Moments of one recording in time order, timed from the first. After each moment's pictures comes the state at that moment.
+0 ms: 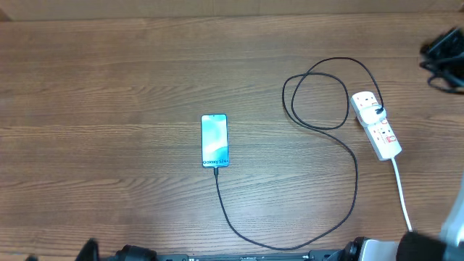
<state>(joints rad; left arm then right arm) -0.24 0.43 1.67 -1.68 -0.27 -0.47 -0.36 1.51 1.77 -0.89 -0.35 0.56</state>
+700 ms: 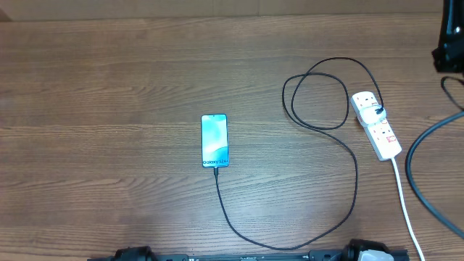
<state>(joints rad) 0.07 0.02 1.68 -1.69 -0.28 -0.47 -0.14 1.13 1.77 -0.58 -0.30 0.42</state>
